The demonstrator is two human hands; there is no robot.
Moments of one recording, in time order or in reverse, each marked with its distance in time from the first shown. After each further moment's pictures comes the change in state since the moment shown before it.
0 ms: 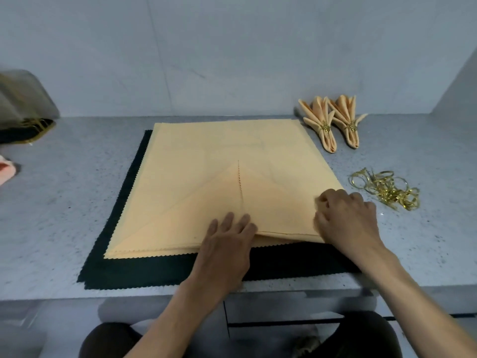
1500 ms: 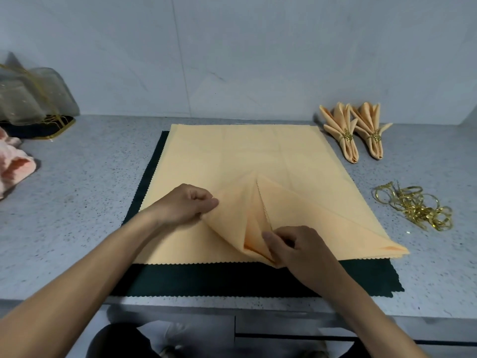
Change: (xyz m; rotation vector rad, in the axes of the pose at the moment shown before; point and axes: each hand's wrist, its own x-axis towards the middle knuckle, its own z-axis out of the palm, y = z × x) left_hand 0.047 -0.130 -0.054 -0.946 -0.143 -0.276; right_hand -0.025 -0.088 -0.001 0.878 -0.384 -0.232
